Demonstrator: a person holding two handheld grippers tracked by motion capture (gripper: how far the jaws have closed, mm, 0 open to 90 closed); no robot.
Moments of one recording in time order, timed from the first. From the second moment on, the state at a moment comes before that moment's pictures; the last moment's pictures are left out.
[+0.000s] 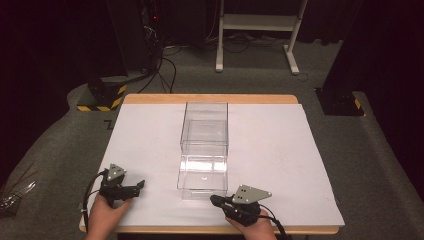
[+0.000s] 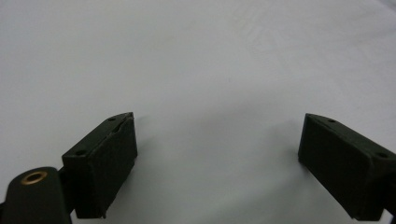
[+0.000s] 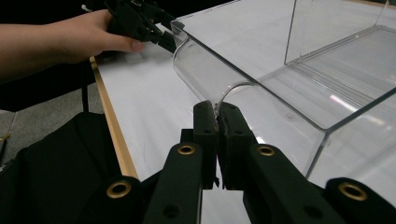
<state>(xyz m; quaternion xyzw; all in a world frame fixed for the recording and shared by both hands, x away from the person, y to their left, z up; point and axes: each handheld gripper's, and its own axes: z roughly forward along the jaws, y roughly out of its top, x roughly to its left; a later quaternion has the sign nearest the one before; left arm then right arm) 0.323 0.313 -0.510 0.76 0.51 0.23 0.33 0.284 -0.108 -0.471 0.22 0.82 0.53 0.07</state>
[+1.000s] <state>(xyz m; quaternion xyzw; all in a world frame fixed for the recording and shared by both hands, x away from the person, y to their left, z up) 0.323 0.313 -0.510 0.76 0.51 0.23 0.33 0.293 -0.133 -0.445 0.25 0.77 0.58 0.12</state>
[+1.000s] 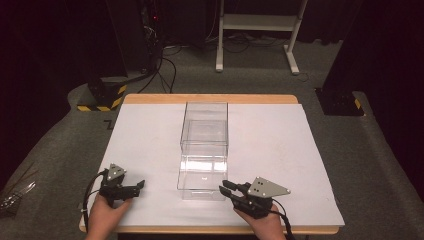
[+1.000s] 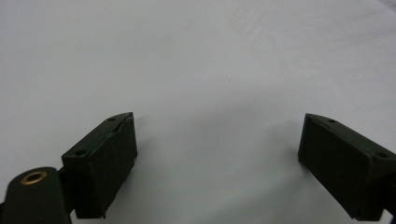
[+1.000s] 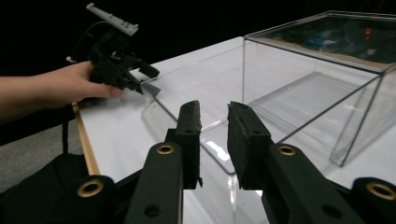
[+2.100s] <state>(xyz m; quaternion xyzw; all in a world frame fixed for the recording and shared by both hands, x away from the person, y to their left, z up) 0.323 0.313 -0.510 0.76 0.51 0.23 0.33 0.344 -0.231 -0.483 0.40 0.75 0.44 0.28</state>
